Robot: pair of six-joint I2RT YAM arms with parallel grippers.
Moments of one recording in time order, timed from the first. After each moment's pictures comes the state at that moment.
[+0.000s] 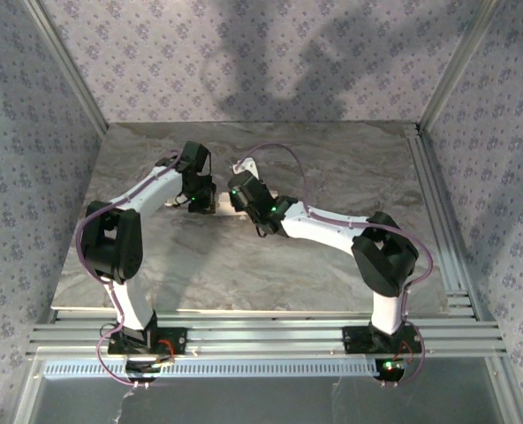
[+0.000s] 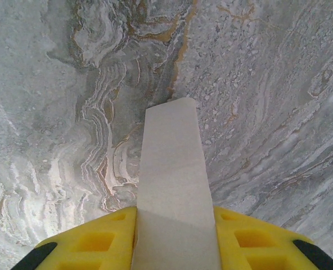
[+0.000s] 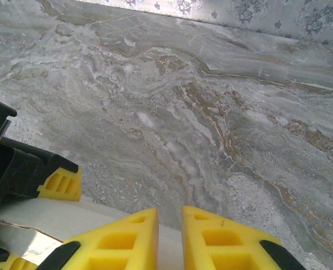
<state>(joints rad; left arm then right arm) -0.34 1.81 1.36 -0.79 0.17 -1.89 0.91 1.85 1.34 -0.08 0.46 0.33</state>
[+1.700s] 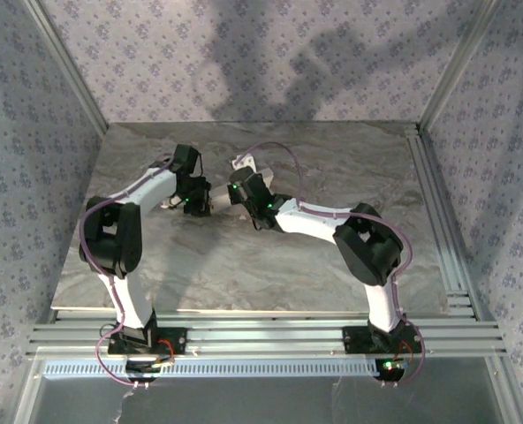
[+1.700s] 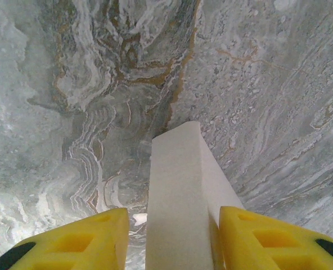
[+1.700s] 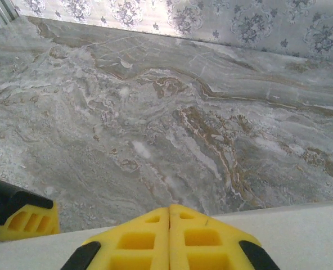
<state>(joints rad) -0.27 1.84 1.32 -0.71 0.25 -1.84 0.85 1.98 1.38 0.09 0.43 0.28</state>
